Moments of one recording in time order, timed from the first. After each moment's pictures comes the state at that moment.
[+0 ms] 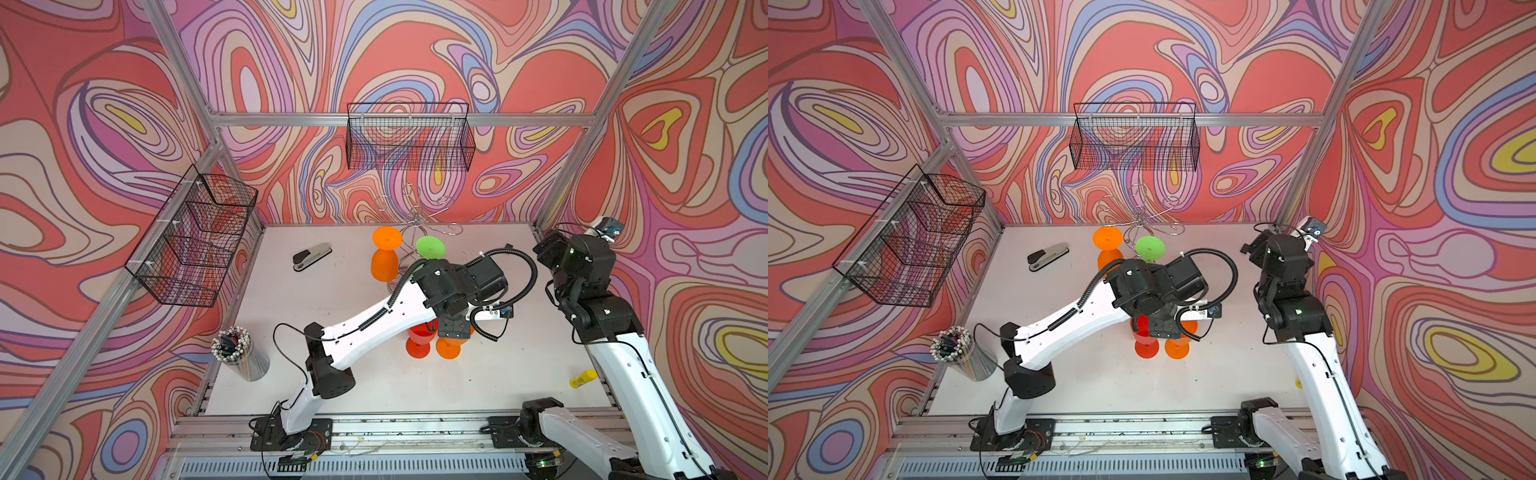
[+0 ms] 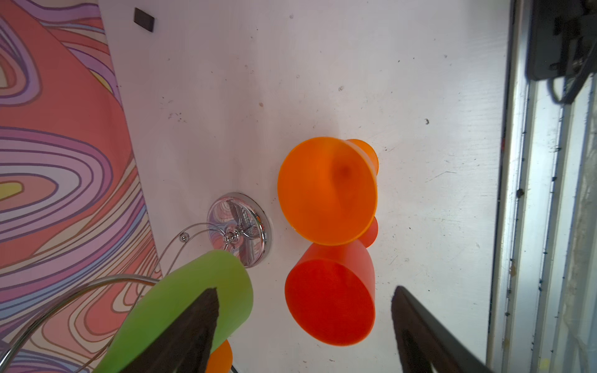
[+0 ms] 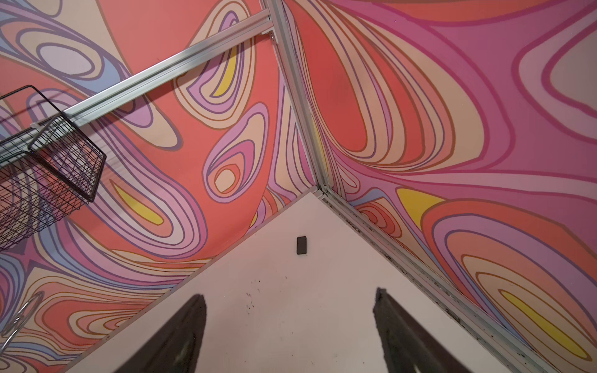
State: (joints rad) left arm -1.17 2.03 2.41 -1.47 -0.21 0.56; right arm 0.12 0.98 1.20 -0.49 0.53 0.49
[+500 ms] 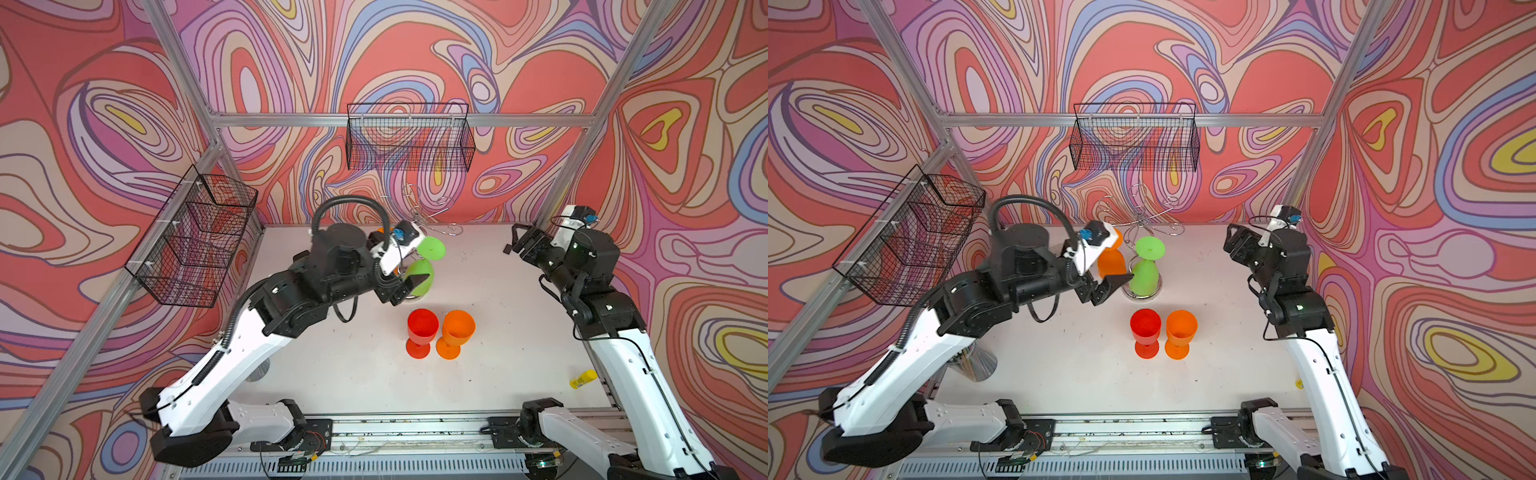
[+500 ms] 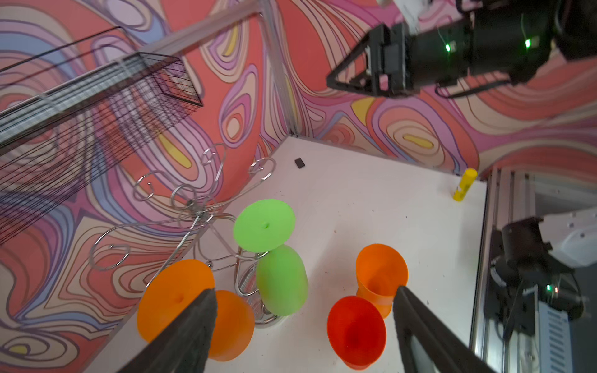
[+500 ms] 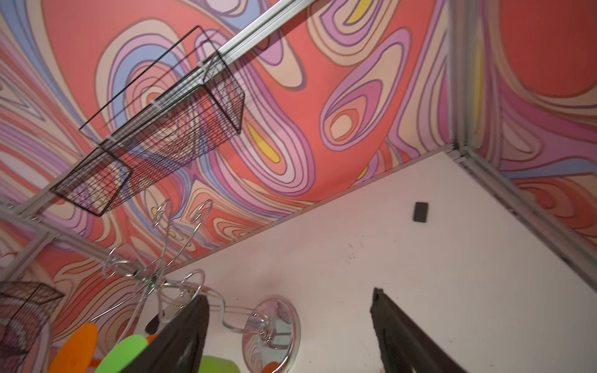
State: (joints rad) left arm -0.83 1.20 1.62 -0.67 0.05 0.12; right arm 0.12 1.03 1.26 -0.47 -0.04 0.55
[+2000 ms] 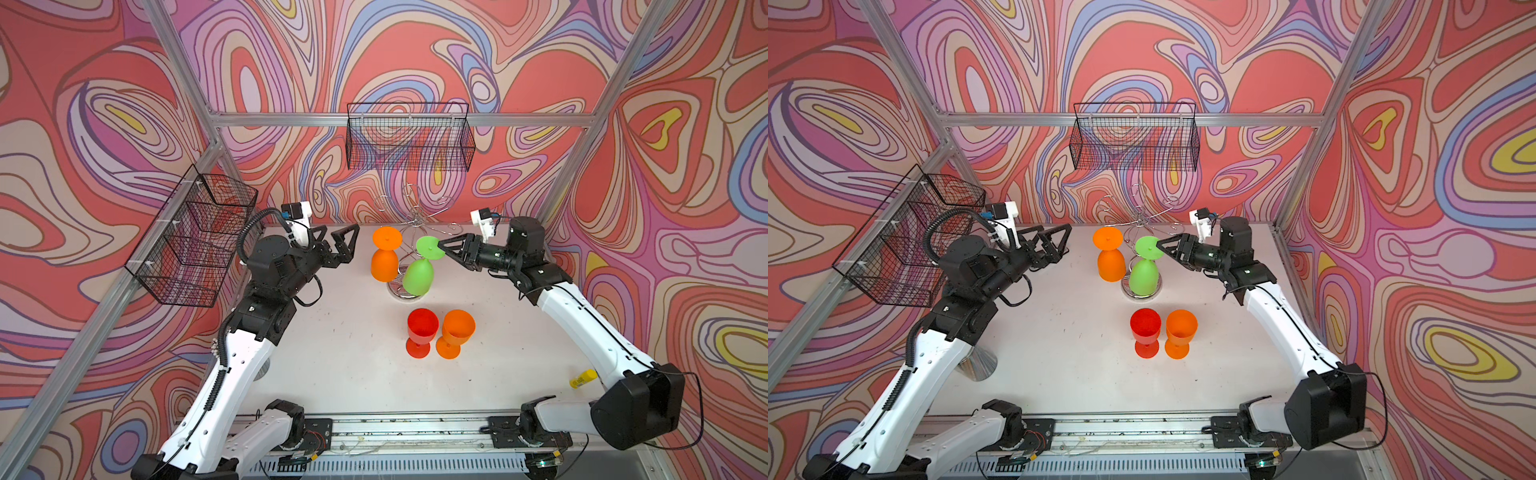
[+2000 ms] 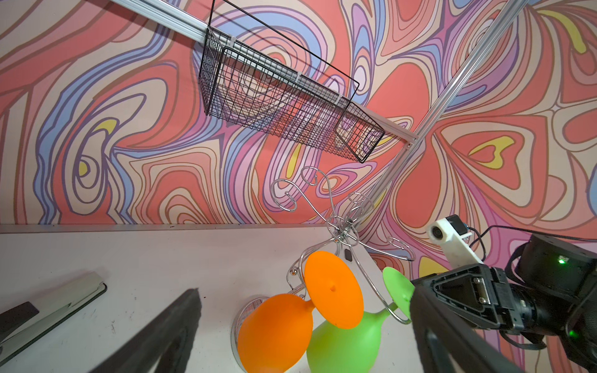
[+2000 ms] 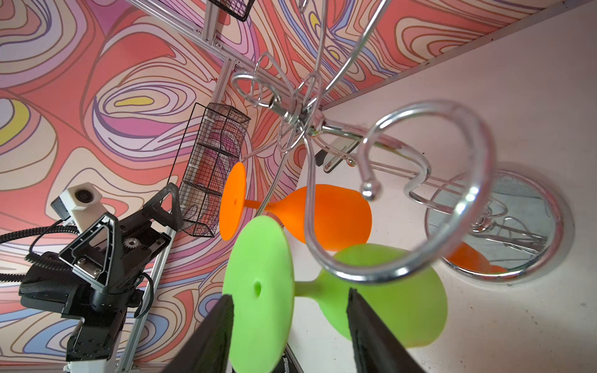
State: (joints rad) left arm -0.28 1.02 1.15 -0.16 0.22 -0.46; right arm 0.25 1.35 1.21 -0.17 -0.79 0.80
